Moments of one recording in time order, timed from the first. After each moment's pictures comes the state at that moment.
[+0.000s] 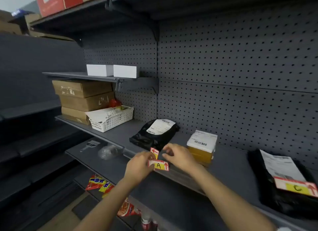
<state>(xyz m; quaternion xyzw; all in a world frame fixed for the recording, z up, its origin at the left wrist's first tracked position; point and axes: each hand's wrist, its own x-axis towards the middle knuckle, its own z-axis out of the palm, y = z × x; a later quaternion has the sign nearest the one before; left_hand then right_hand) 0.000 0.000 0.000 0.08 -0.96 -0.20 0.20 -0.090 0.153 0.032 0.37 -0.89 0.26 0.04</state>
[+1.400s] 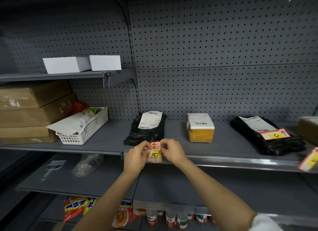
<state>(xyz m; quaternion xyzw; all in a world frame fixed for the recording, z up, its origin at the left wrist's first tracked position) -0.029 -0.097 -0.002 -0.05 -0.93 -0.30 0.20 -0.064 0.057 -0.003 0.13 -0.91 0.38 0.09</state>
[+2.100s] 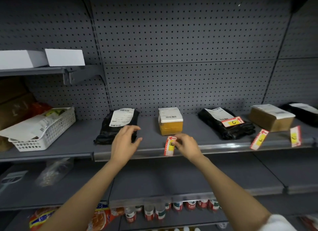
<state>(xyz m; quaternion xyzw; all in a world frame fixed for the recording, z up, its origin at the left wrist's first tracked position) -0.039 -0.048 0.021 -0.17 -0.90 -0.29 0.26 -0.027 0.193 -0.007 0.05 -0.94 0.31 0.15</state>
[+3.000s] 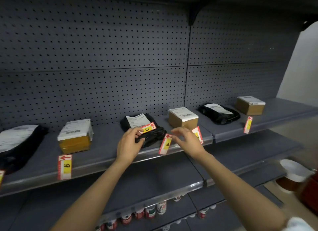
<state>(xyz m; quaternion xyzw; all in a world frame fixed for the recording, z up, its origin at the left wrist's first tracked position) -0.017 0.305 0.019 -0.25 -0.86 -0.40 0.18 0.071 0.518 0.026 -0.03 -0.92 0.32 0.23</state>
